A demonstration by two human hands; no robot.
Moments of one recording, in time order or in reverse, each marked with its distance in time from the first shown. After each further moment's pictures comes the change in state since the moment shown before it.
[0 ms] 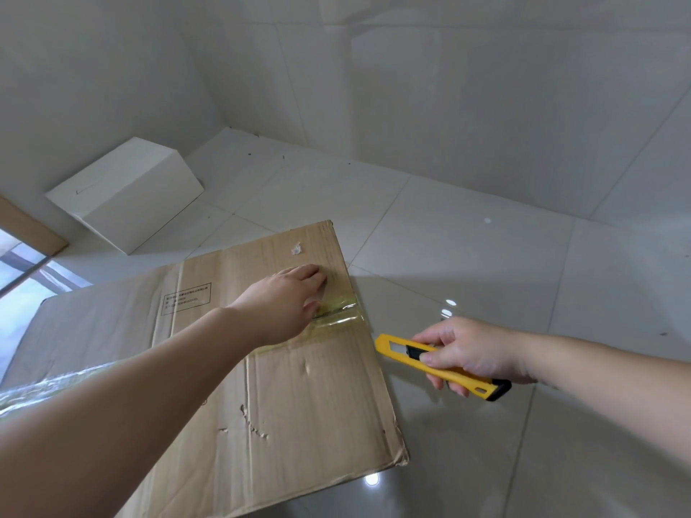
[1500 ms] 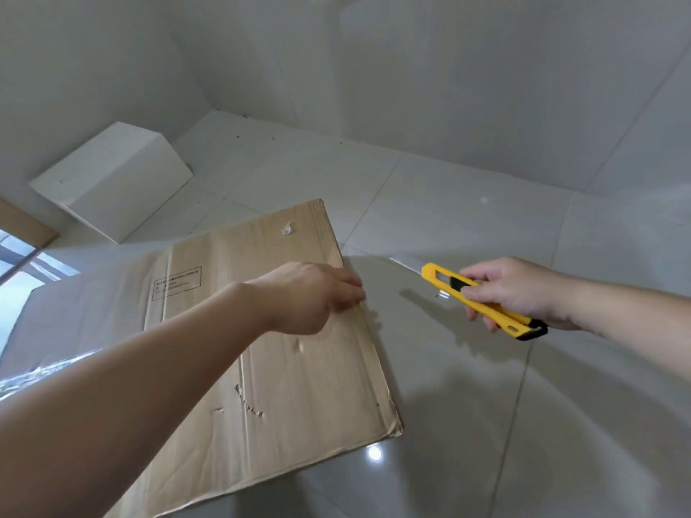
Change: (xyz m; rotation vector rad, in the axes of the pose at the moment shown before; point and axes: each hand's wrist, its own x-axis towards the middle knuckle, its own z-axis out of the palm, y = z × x) left_hand 0.004 0.028 -0.004 0.017 -0.116 0.332; right_hand -0.024 0.015 -0.045 -0.026 0.343 0.031
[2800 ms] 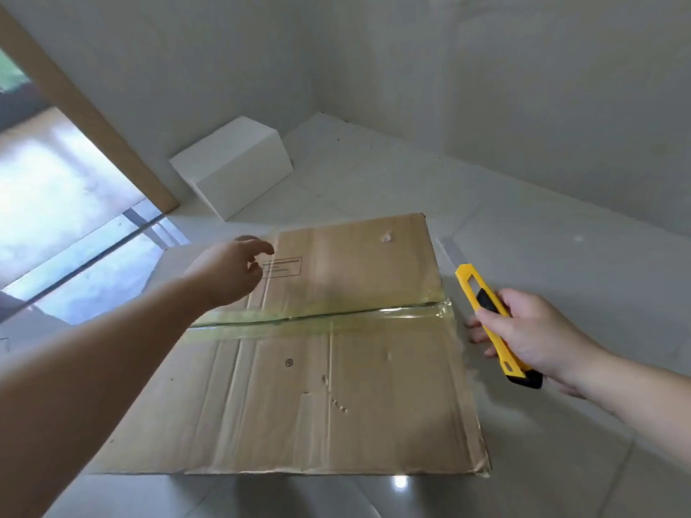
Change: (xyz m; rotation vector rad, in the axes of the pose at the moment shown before) left_hand -0.143 -0.143 0.025 -0.173 0.440 -0.737; right_hand 0.028 -0.051 0.083 0.116 0.148 -0.103
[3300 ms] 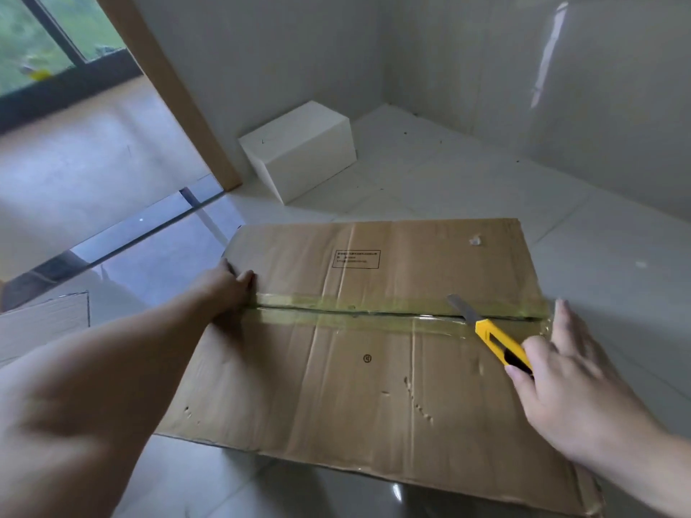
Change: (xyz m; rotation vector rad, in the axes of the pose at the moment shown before) left_hand -0.037 -0.145 0.032 -0.074 -0.114 -0.831; right_hand -0.025 -0.023 0.089 -1.112 0.069 -0.205
